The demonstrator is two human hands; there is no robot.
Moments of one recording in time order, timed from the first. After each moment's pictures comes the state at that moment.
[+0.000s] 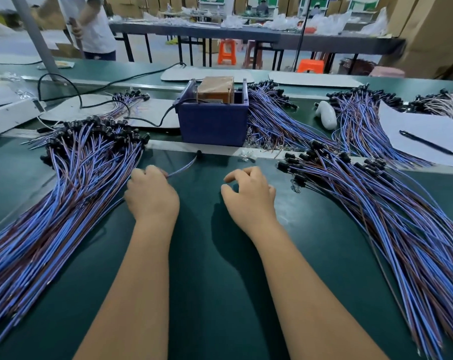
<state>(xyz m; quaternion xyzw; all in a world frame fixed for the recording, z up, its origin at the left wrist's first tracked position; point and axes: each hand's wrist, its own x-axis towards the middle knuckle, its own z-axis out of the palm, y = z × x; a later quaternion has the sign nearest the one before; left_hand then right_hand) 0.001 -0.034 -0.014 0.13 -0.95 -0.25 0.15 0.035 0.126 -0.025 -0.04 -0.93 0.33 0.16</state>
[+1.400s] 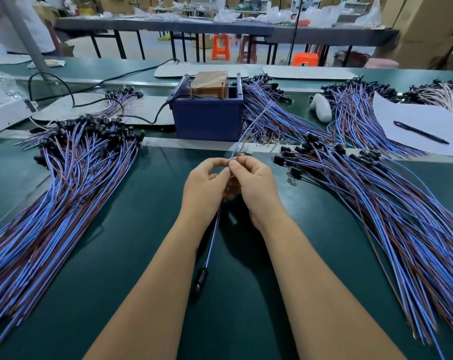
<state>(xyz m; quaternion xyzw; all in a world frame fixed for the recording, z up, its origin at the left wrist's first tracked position) 0.025 0.031 -0.014 -0.07 -0.69 -0.72 -0.01 0.039 0.128 -0.009 -0.05 -0.62 0.77 0.11</state>
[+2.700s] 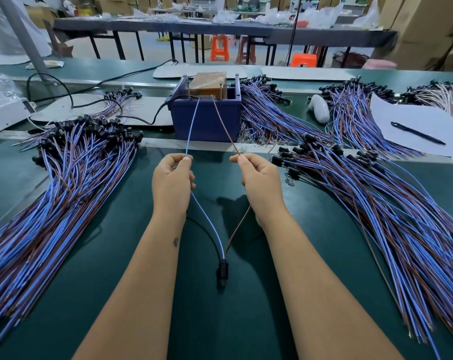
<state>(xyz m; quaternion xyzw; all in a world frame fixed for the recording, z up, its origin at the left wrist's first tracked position) 0.002 -0.001 -0.019 0.04 -0.69 -0.72 0.11 0.041 0.141 -0.006 -0.08 -0.73 0.65 0.19</state>
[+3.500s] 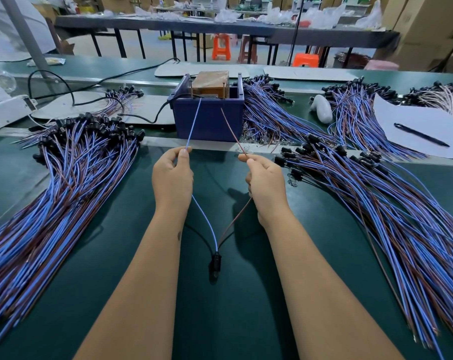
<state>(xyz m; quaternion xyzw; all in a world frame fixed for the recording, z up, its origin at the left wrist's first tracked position) -0.007 -0.001 -0.018 0.02 -0.70 -0.70 0.15 0.033 0.143 -0.009 -0.15 -0.69 0.69 0.16</state>
